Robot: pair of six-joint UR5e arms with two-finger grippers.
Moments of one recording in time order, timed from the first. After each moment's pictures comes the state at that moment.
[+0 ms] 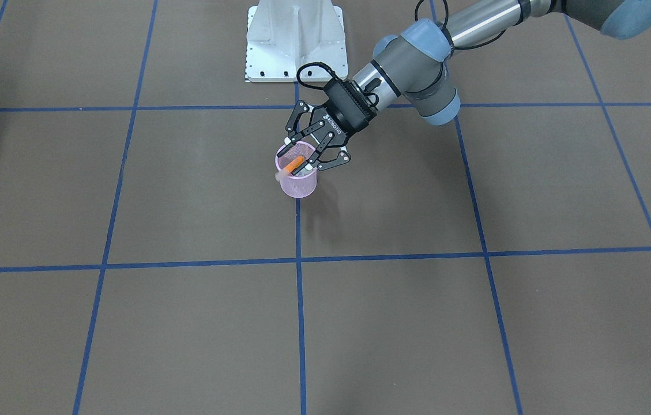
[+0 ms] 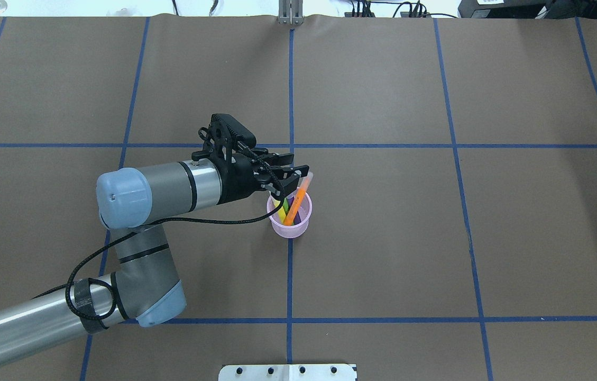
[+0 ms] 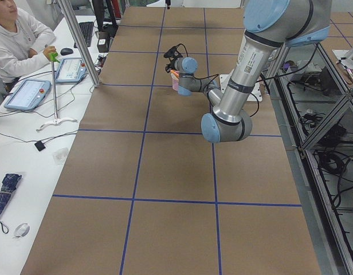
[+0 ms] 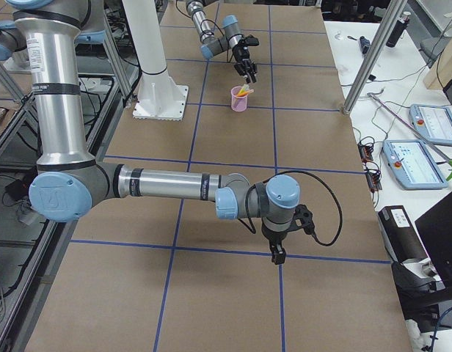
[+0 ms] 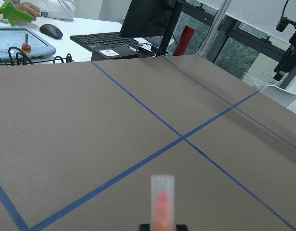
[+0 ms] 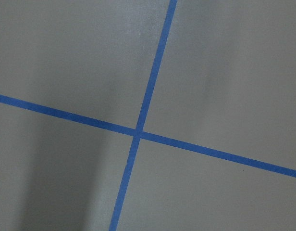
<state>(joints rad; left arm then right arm) -0.47 -2.15 -1.51 -2.81 -1.60 -0.76 1.52 -1.51 1.47 -1.43 2.25 -0.13</state>
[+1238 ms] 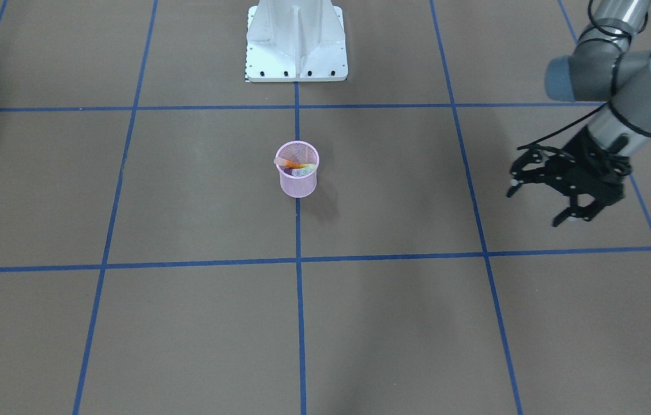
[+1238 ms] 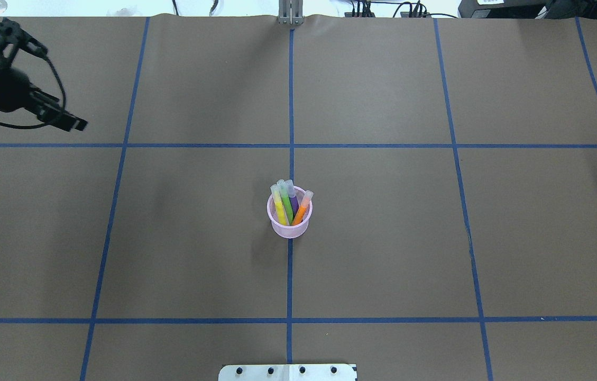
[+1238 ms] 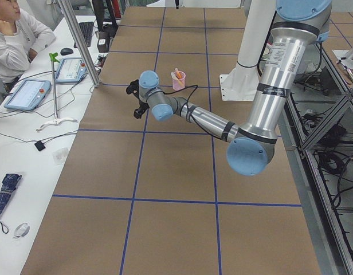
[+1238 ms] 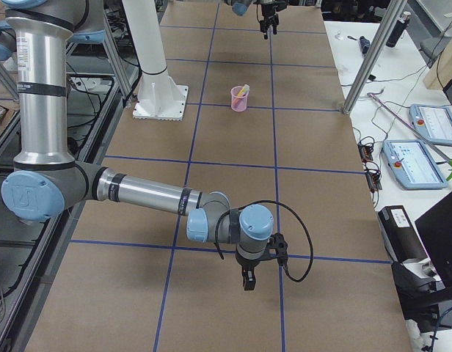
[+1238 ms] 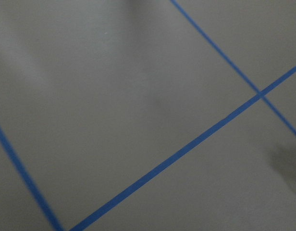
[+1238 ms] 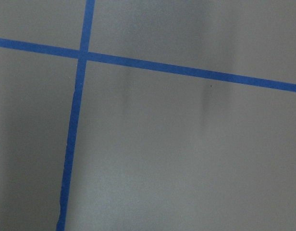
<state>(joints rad) -1.12 -1.78 -1.68 -2.07 -2.26 -0.19 1.57 -1.62 1.45 -1.42 2.25 -0.13</state>
